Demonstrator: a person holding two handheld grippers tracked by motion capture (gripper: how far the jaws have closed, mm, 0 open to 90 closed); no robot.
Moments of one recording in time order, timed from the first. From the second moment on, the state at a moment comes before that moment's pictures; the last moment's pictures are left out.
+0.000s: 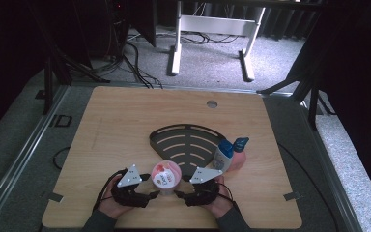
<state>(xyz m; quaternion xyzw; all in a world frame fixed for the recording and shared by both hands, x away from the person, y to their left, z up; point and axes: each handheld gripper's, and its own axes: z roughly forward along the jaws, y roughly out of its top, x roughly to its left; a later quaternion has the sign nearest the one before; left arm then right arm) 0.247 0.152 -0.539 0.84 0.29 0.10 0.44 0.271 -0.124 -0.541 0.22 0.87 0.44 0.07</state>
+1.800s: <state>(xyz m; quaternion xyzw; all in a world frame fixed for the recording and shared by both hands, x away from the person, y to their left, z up) 0.249 0.134 -0.540 0.85 0.28 0.15 0.42 0.282 -0.114 -0.541 0.17 0.88 0.44 0.09</state>
